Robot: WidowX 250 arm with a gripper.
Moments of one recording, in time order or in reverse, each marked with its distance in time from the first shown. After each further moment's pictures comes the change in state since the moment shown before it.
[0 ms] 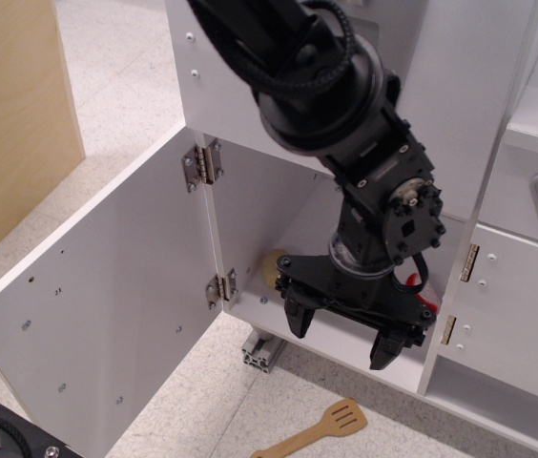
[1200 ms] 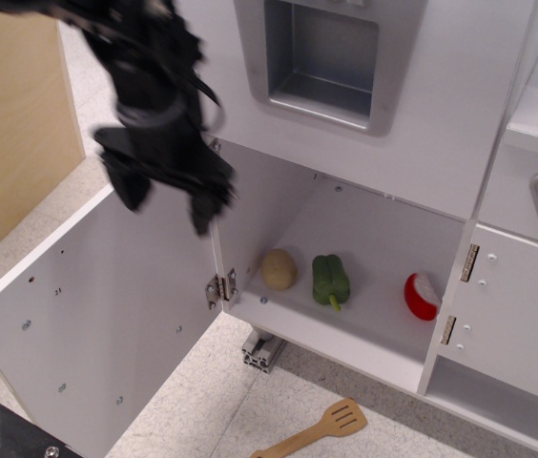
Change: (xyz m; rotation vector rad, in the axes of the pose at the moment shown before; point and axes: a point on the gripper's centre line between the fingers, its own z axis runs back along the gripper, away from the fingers) arm 0.028 0.163 0.048 0.021 -0.083 0.044
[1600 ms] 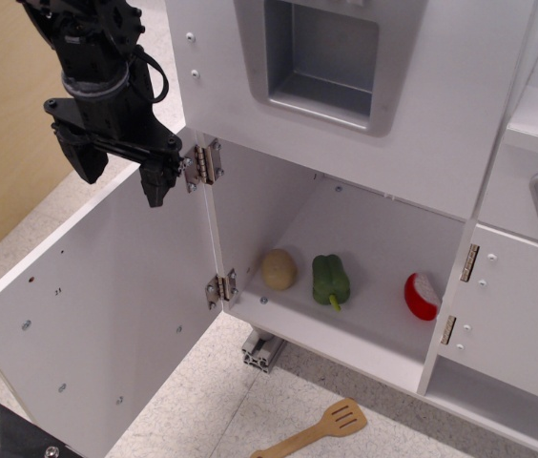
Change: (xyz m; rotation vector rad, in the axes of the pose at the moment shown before) arm 0.010 0.039 -0.013 0.033 0.010 0.014
